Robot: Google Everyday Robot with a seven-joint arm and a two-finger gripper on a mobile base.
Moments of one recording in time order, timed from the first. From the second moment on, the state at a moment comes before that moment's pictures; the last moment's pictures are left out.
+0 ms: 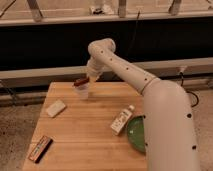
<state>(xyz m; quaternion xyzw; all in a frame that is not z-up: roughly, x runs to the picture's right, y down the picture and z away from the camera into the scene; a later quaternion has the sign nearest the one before) -0.079 -0.053 0.861 -0.21 -0.21 -0.20 0.93</state>
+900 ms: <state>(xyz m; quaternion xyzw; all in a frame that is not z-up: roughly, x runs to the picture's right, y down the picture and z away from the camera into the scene) -0.079 -0.053 0.864 -0.21 -0.21 -0.20 0.93</state>
